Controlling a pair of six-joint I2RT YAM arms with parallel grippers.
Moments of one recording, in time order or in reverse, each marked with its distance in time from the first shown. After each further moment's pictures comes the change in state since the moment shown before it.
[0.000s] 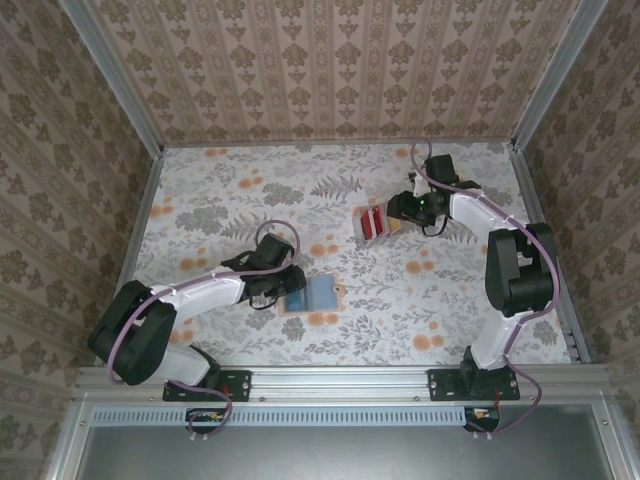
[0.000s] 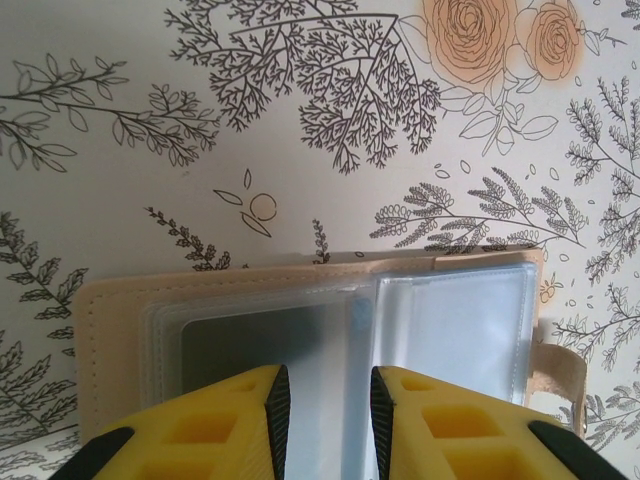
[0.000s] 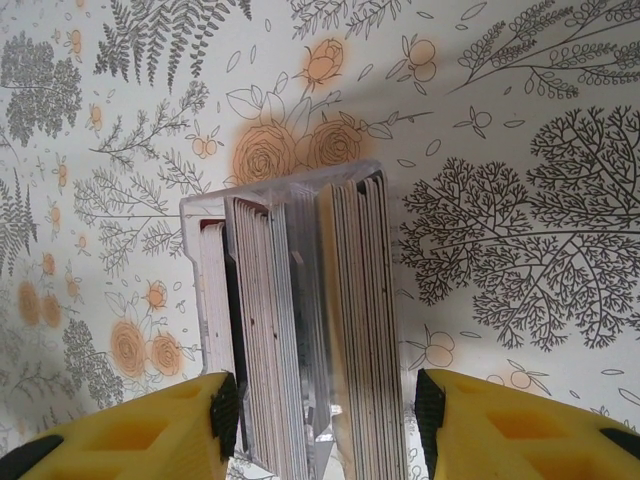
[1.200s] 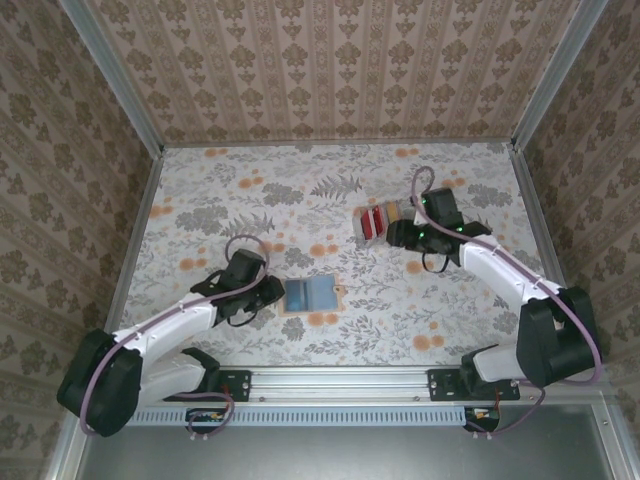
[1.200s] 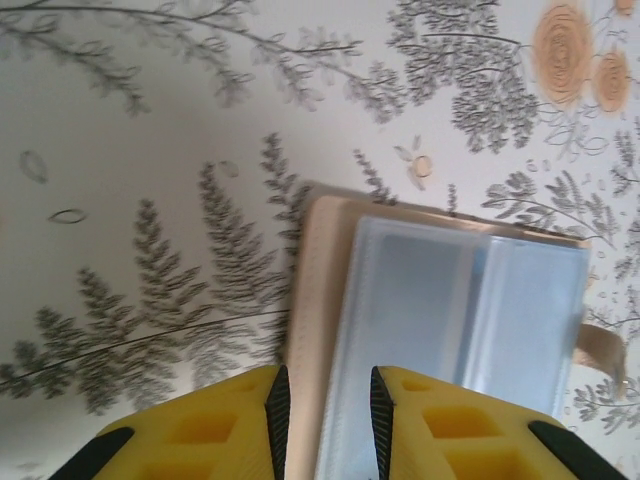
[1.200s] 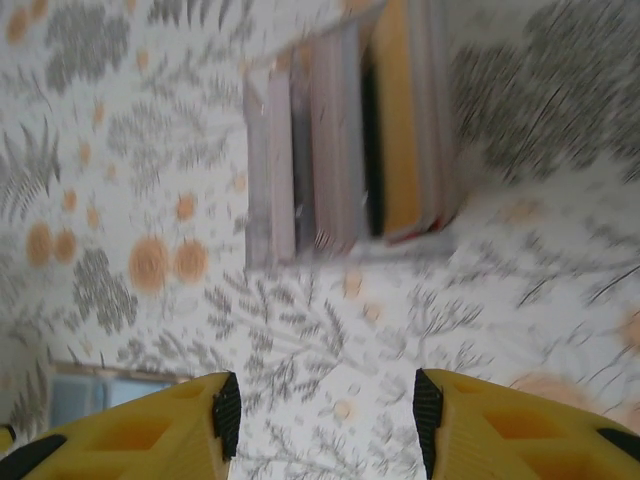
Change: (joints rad) left arm 0.095 -0.287 -0.192 -0.041 -0.001 -0.049; right arm 0.112 -0.429 -0.356 0.100 0.171 0.087
